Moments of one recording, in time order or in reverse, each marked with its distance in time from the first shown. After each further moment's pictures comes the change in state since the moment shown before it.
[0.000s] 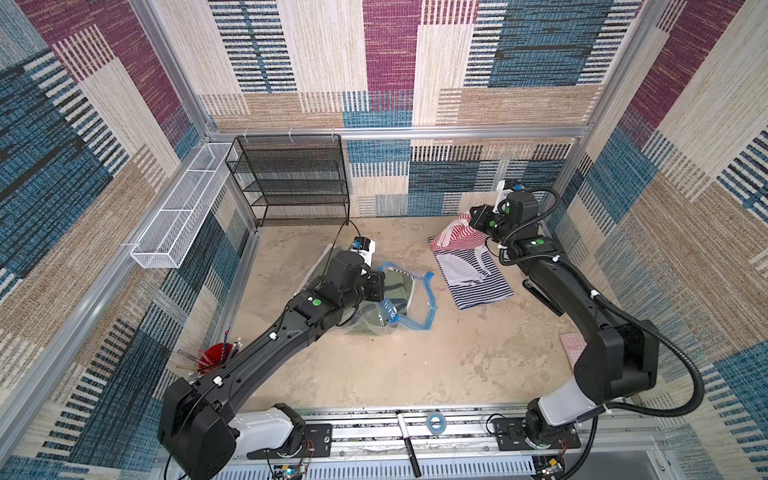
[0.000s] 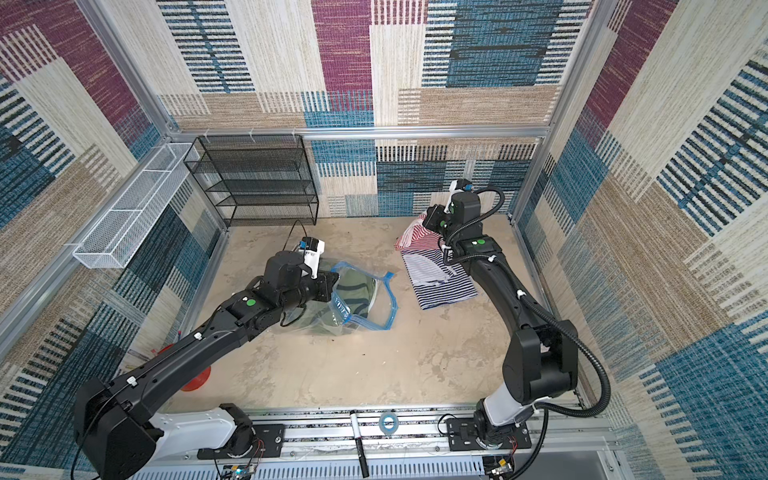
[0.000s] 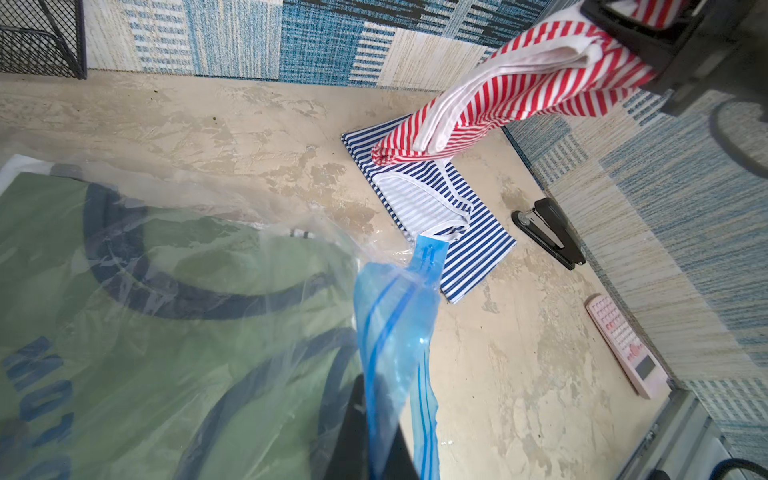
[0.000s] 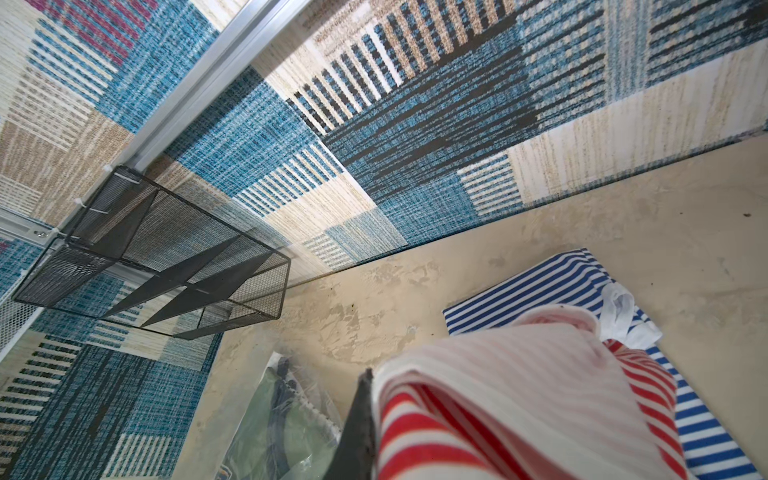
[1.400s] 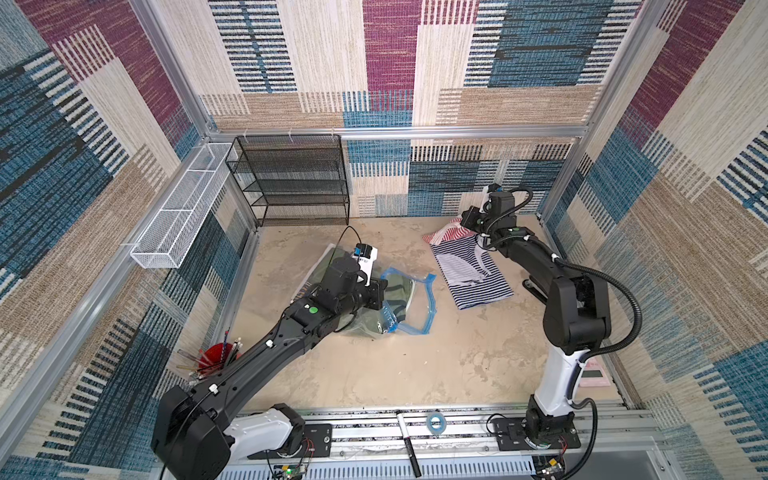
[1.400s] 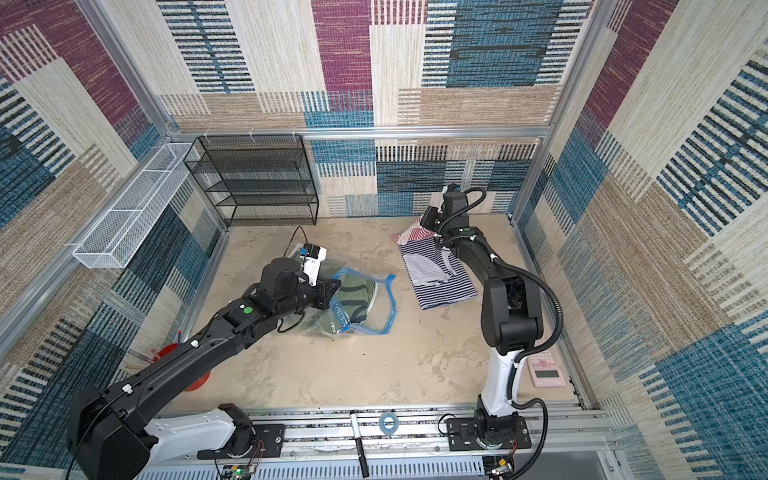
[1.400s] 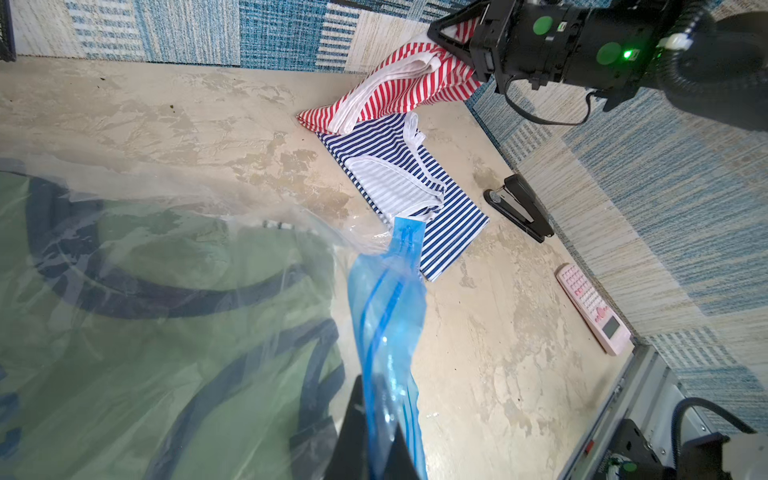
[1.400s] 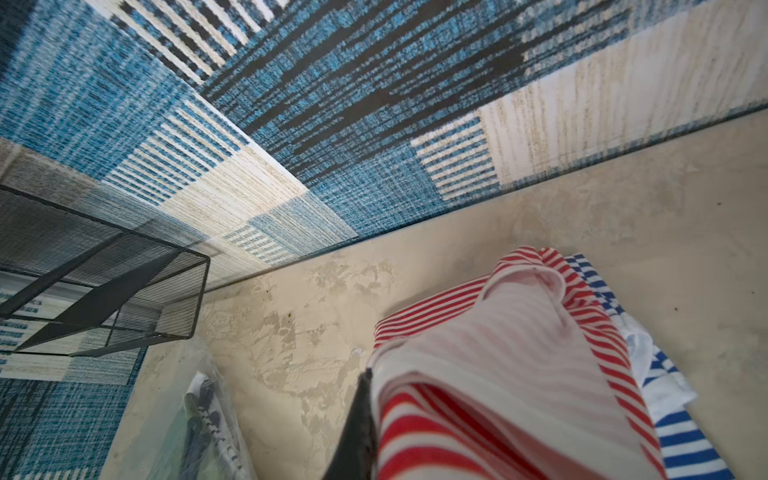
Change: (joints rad) left arm 0.000 -0.050 -0.074 0.049 0.083 0.037; right arm -0.050 0.342 0.163 0.045 -0.013 -0.035
